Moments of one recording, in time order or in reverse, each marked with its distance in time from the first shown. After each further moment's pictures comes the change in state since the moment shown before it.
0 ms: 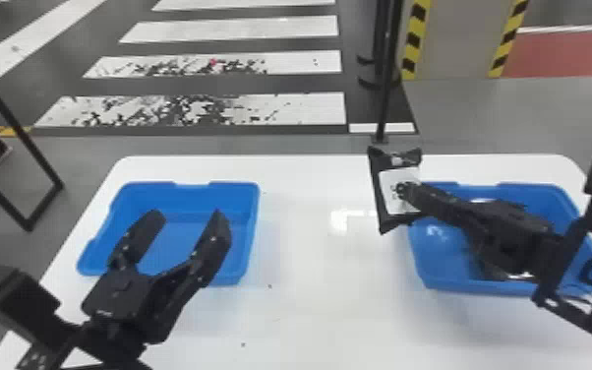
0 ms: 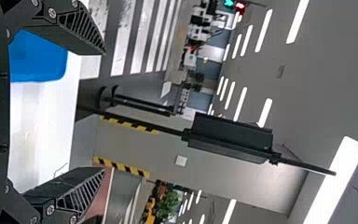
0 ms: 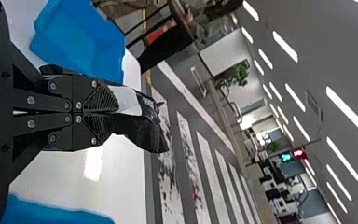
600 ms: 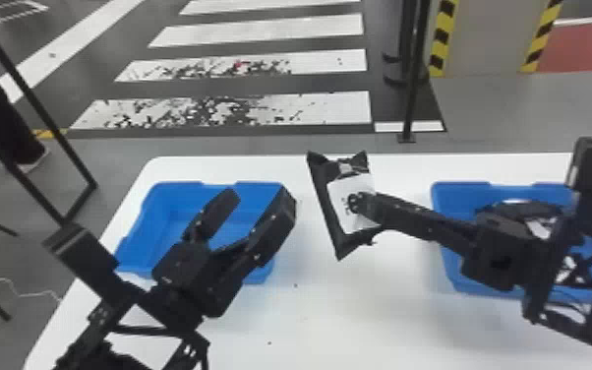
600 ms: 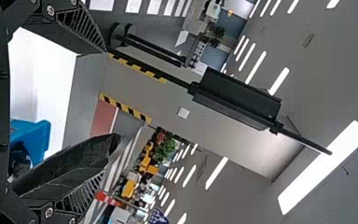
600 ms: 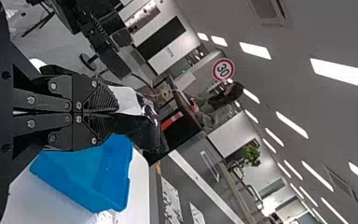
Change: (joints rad) left arm -0.101 0.009 -0.029 -0.030 0.168 0.169 -0.081; right arm -0.051 -0.043 0.139 -0.017 -0.215 0.053 0.098
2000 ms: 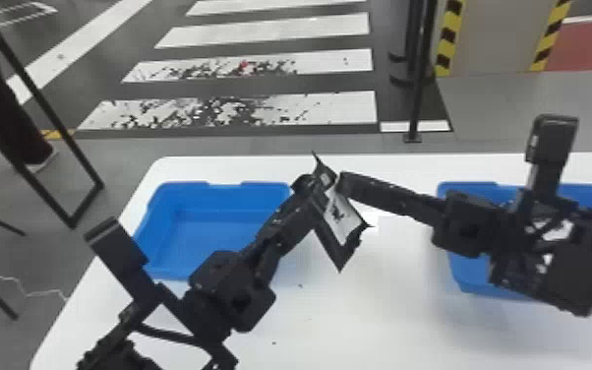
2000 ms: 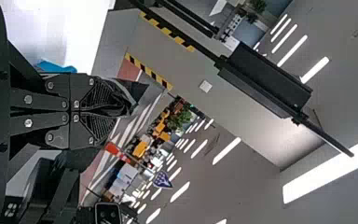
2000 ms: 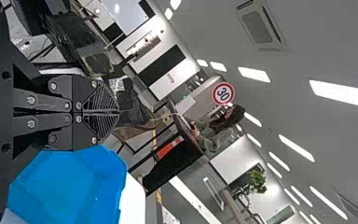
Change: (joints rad) left arm -0.002 0.012 -0.032 -0.055 0.180 0.178 0.003; right arm -0.164 -0.024 0.140 0.175 -0.070 -0.091 0.011
